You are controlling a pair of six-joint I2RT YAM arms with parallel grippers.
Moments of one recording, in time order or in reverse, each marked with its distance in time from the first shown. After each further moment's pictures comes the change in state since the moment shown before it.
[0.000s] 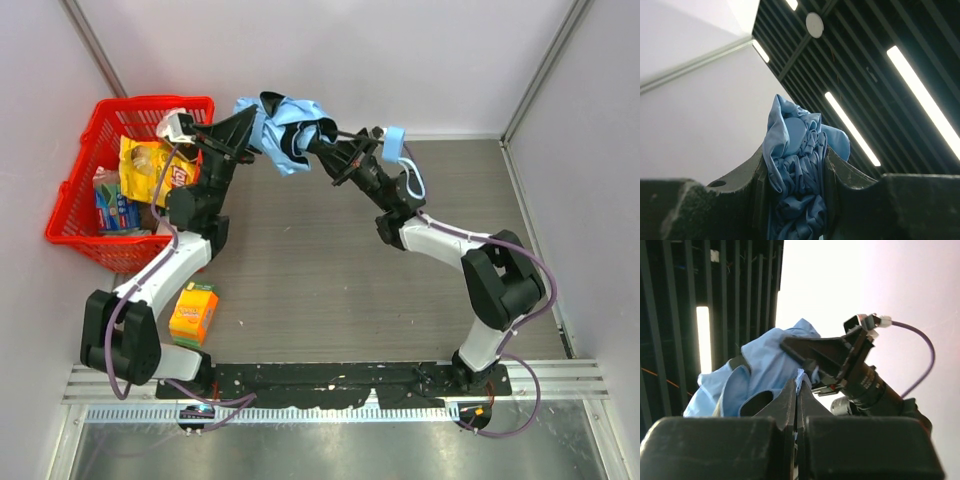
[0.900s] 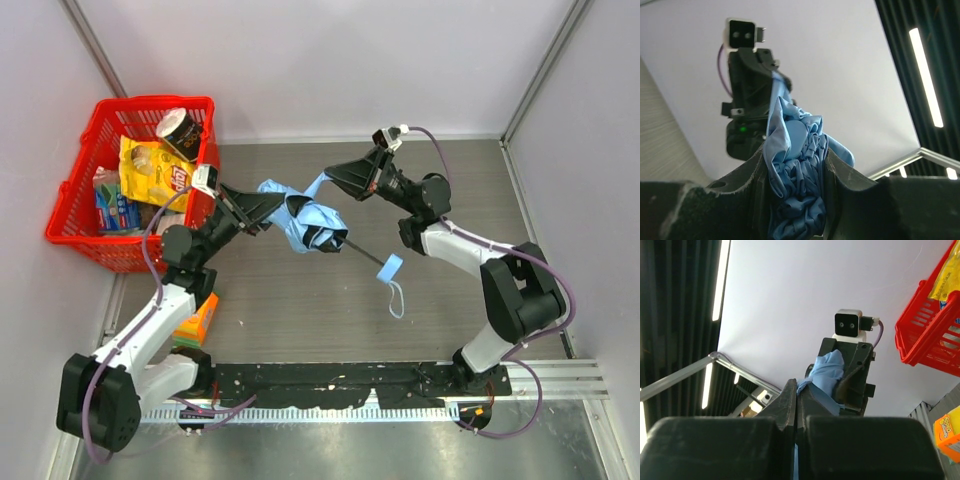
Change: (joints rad) left arm -0.009 -0.356 -0.383 -0.332 0.384 0.132; right arm -0.135 -0.094 -0.121 0.031 -0.363 -0.224
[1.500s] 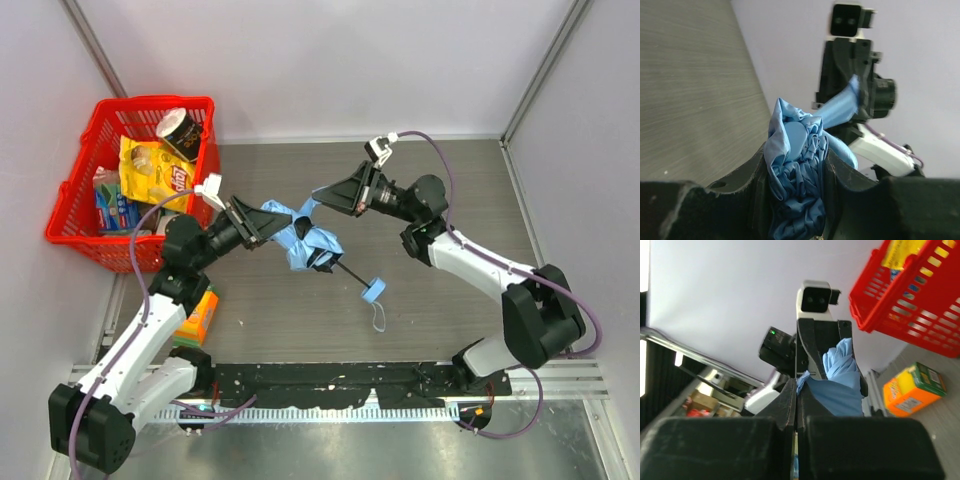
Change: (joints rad) left arm -0.007 -0.137 0.053 -0.591 0.022 0.435; right arm 0.060 -0.151 -0.045 -0.301 -0.068 -0.297
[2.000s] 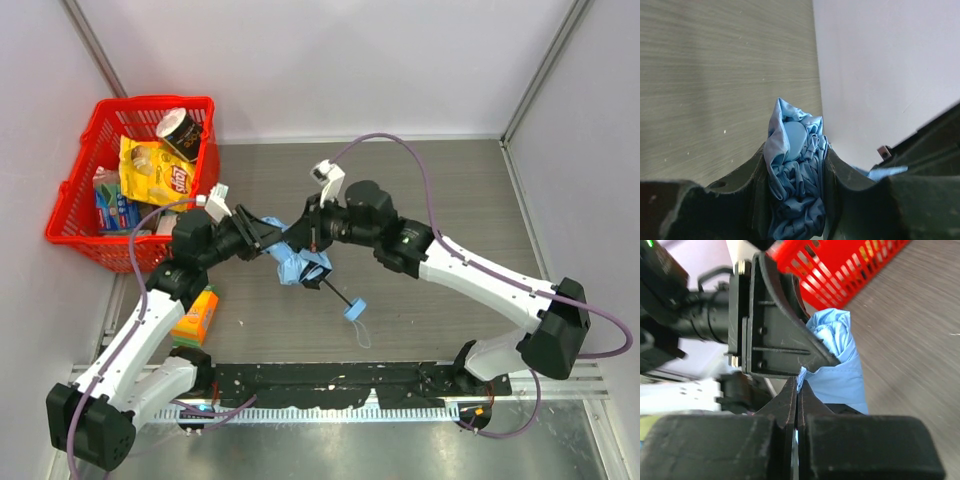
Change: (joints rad) left arm 0.000 0.017 0.074 -0.413 -0.116 0.161; right arm 0.367 -0.088 0.279 -1.010 0.431 -0.880
